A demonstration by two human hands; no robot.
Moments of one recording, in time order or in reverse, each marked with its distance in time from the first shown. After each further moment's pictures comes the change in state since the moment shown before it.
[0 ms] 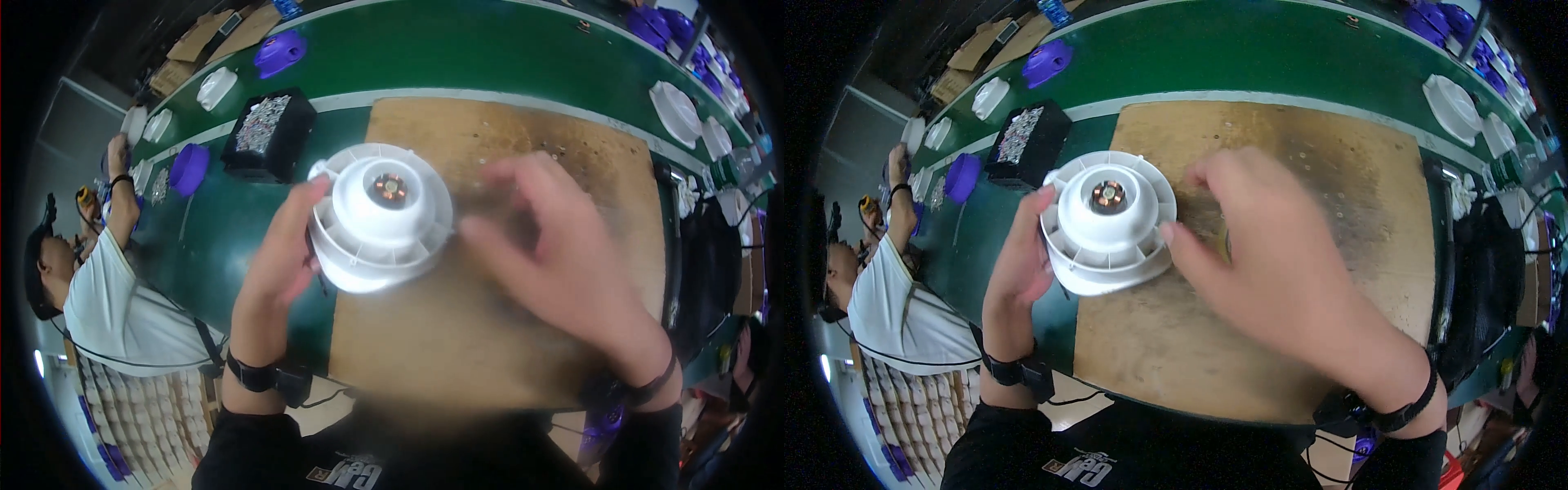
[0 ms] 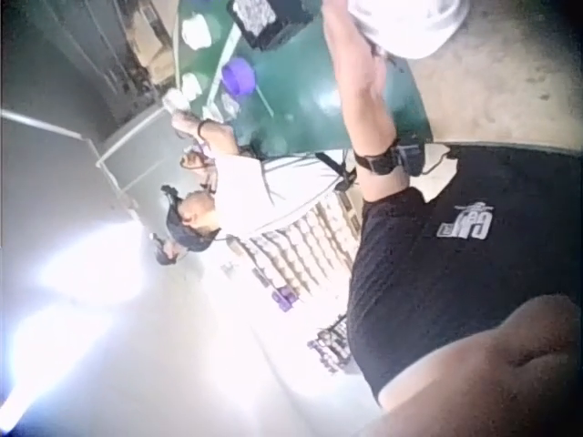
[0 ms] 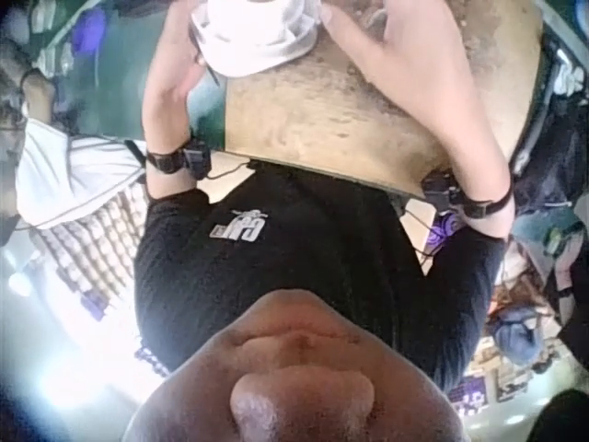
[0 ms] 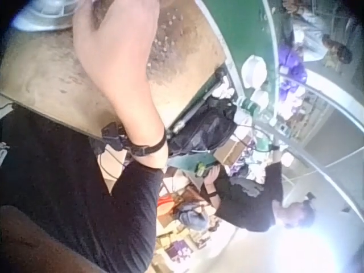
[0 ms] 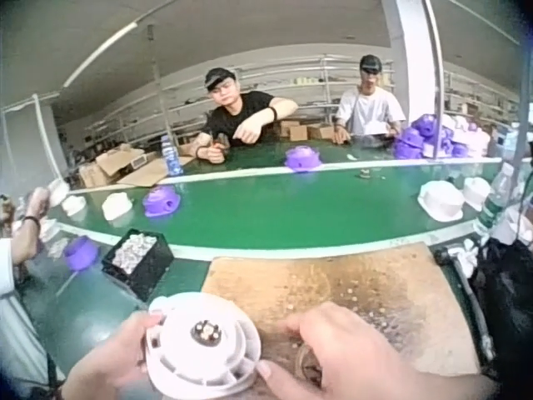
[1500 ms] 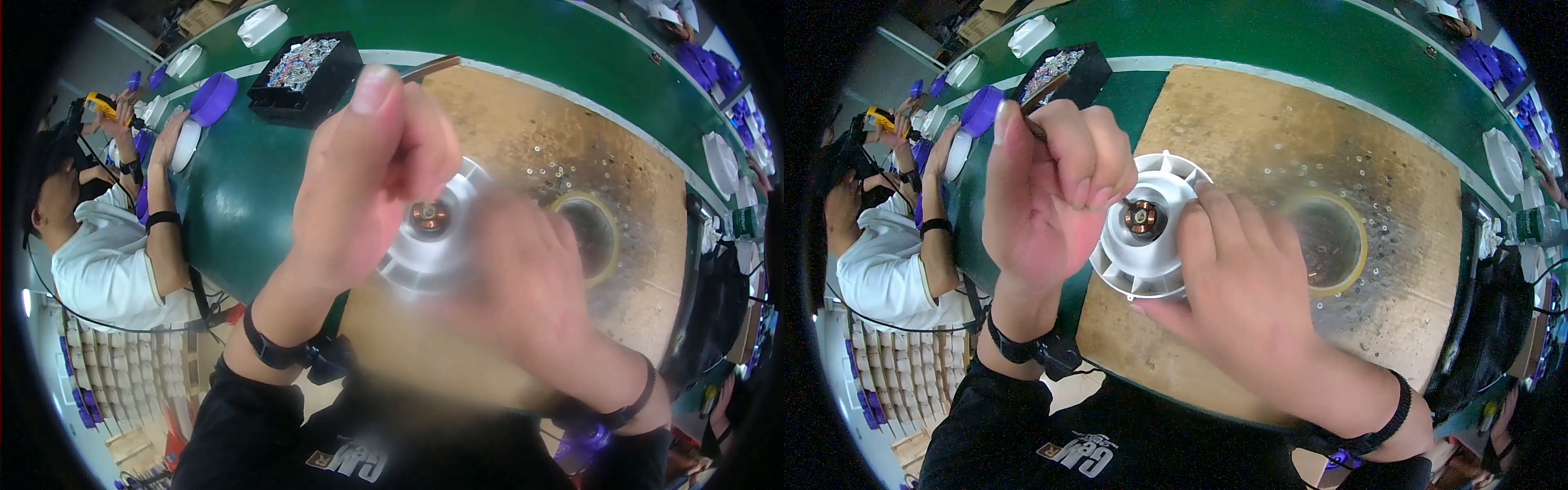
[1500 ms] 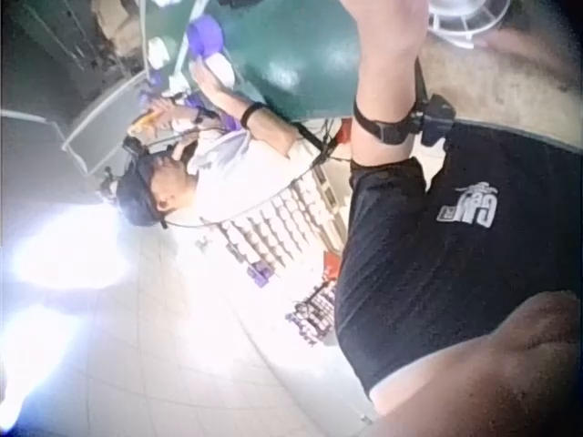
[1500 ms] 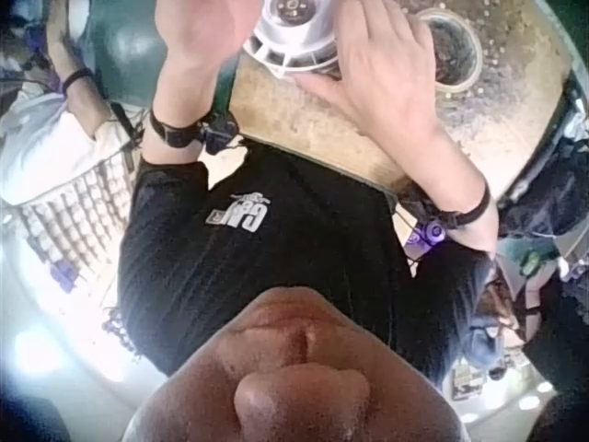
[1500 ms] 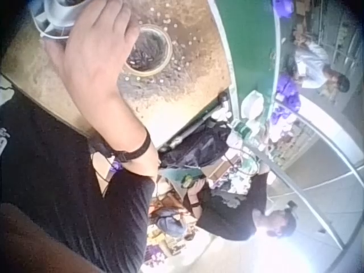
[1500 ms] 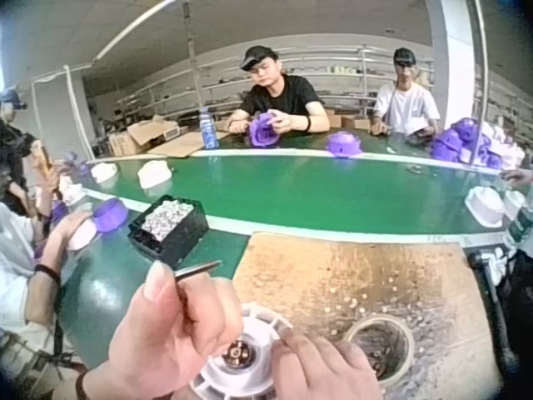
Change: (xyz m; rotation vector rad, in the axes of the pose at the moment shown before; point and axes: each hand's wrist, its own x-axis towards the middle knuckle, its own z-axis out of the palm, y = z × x) left_hand -0.007 0.019 0.030 0.162 -0.485 0.736; right_hand -0.011 -0.026 0.062 -0.295 -0.202 -0.132
